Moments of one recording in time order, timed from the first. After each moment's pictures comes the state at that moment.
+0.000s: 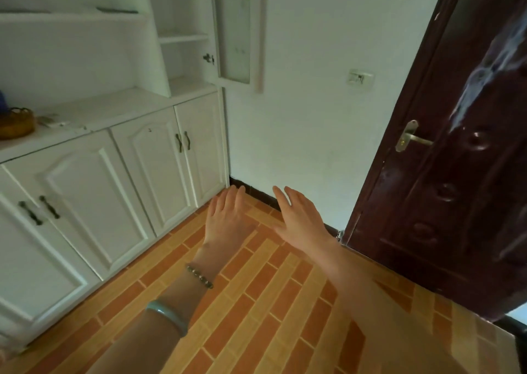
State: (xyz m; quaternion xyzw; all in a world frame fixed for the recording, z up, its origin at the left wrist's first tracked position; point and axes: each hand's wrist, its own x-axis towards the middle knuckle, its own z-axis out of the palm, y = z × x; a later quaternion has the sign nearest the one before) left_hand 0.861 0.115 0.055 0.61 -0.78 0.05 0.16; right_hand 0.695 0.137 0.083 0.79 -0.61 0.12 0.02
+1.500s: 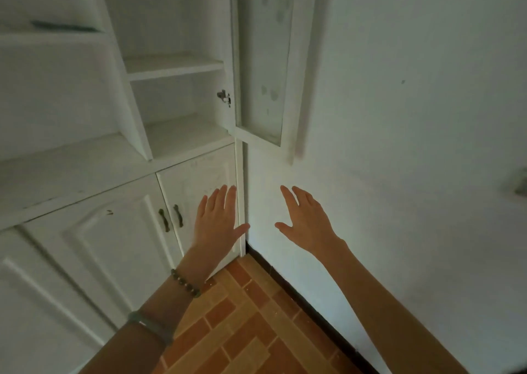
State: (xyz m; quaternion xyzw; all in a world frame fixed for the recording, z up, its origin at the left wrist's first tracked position) left_hand 0.840 -0.571 0.069 0.68 -0.71 0.11 0.15; right_hand 0.648 -0.593 0.089 0.82 -0.55 0.14 -0.01
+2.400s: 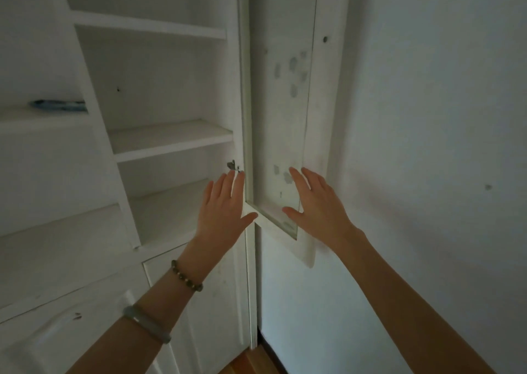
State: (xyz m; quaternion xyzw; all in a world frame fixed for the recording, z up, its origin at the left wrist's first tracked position) left_hand 0.855 -0.837 0.188 0.66 -0.68 0.26 0.22; right_hand 0.659 -0.872 0.213 0.85 -0.45 0.27 0.08
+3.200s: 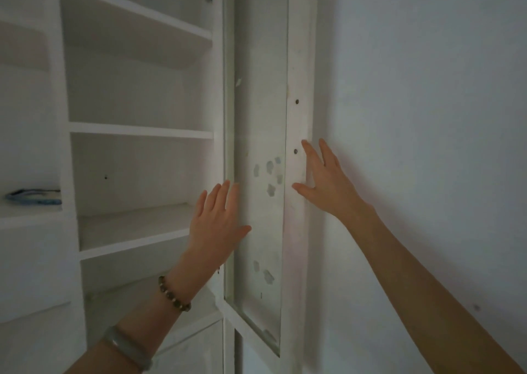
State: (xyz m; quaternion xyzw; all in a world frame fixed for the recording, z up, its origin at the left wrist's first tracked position) left_hand 0.836 -0.916 0.328 0.60 -0.63 0.39 0.29; right_hand 0.619 -0.957 0.408 0.80 -0.43 0.40 0.12
